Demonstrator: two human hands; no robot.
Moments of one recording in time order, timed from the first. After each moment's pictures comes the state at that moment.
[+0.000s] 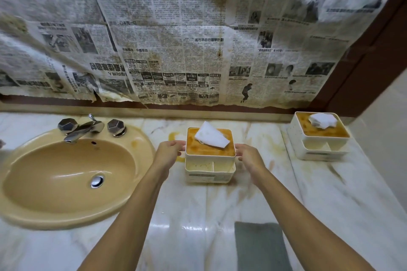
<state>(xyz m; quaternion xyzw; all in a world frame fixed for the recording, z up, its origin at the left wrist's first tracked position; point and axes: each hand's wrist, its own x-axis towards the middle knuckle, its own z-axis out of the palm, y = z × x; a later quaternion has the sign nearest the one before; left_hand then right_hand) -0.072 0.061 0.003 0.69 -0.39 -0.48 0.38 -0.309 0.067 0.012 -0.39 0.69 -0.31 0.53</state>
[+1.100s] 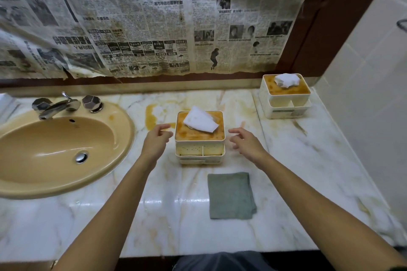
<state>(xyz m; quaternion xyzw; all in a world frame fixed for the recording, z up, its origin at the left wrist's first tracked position) -0.117 0.135 -0.022 0.68 -0.44 -0.45 0.37 -0.401 0.147 -0.027 -0.51 0.67 -0.26 0.47</state>
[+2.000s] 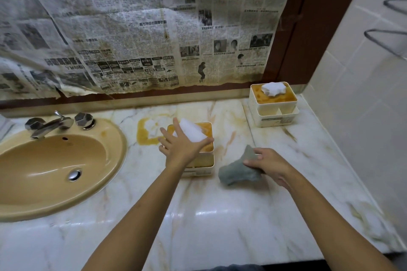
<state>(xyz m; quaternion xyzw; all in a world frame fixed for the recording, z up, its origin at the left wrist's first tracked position) -0.233 0.122 0.000 0.79 -0.53 -0.26 0.16 -0.482 0.179 -0.016 -0.43 0.61 -0.29 0.60</state>
